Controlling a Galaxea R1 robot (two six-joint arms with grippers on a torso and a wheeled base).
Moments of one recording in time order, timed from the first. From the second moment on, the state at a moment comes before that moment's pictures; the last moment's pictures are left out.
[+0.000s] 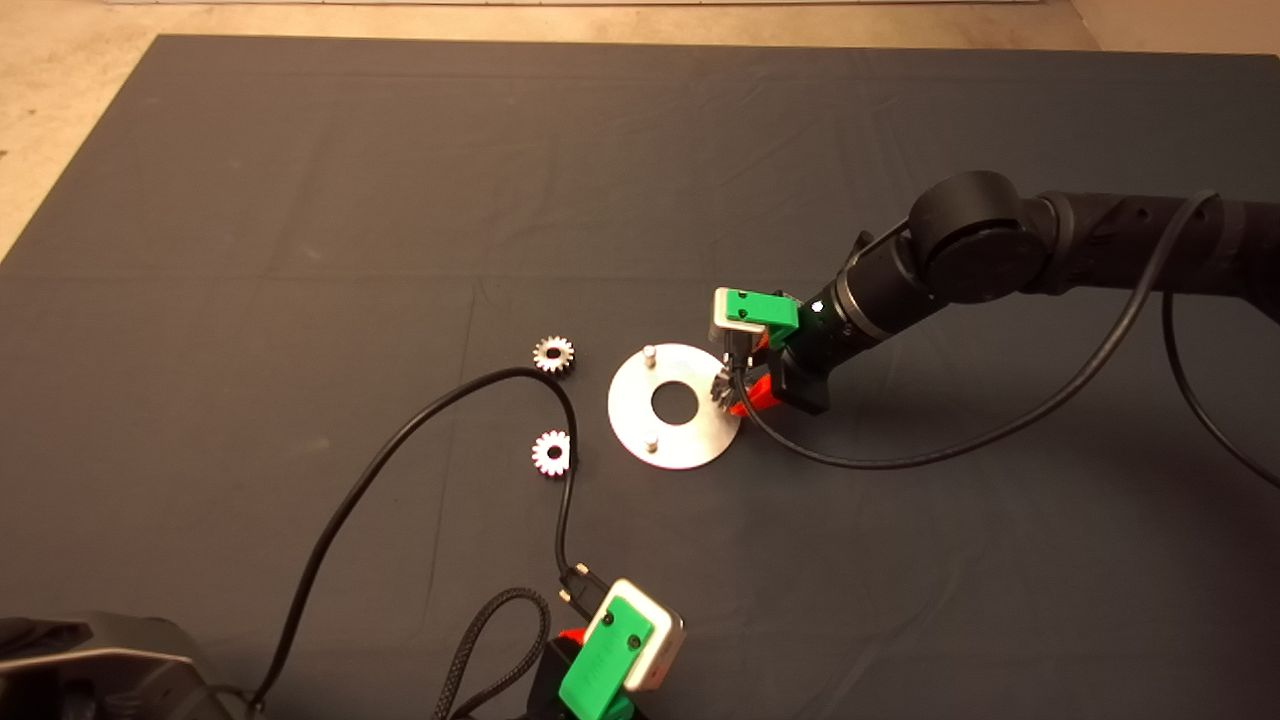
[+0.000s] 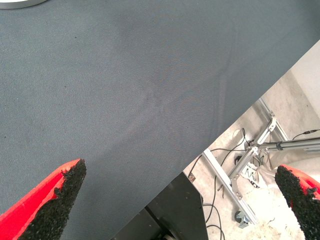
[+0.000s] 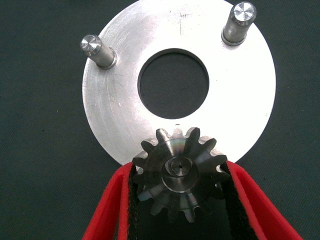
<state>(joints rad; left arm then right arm) 0.39 2.56 -0.28 1.51 1.53 -1.26 0.29 2.52 -1.15 -0.22 -0.99 -0.02</state>
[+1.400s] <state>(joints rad) 0.39 2.56 -0.28 1.51 1.53 -1.27 0.29 2.52 -1.15 -0.22 -1.02 -0.02</state>
